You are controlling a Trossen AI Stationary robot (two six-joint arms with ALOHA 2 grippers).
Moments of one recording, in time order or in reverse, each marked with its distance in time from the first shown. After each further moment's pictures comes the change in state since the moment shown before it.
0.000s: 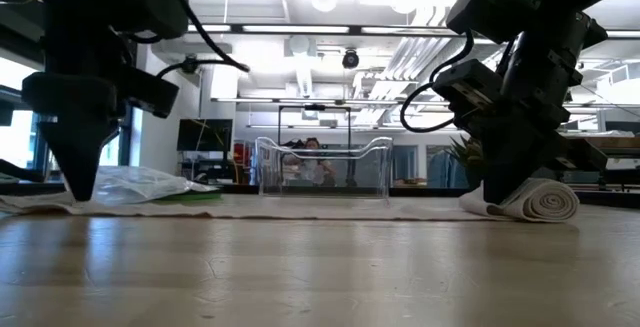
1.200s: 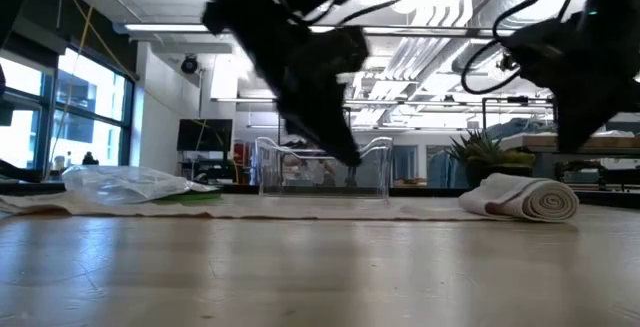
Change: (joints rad) left arm 0.166 0.475 0.511 0.545 0.027 0.621; right arm 0.166 -0.365 0.001 -0.524 0.214 0.167
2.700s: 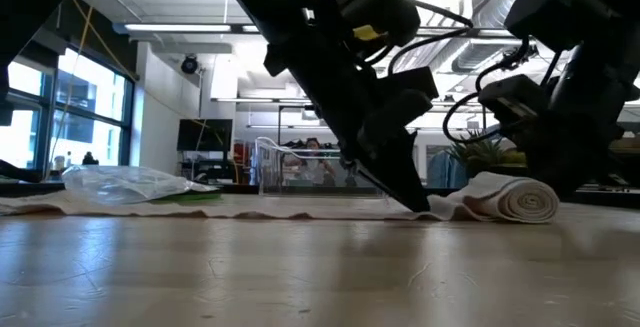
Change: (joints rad) left arm 0.020 0.276 0.249 0.023 0.022 0.064; right arm -0.077 0.201 -0.219 0.618 -0.086 0.002
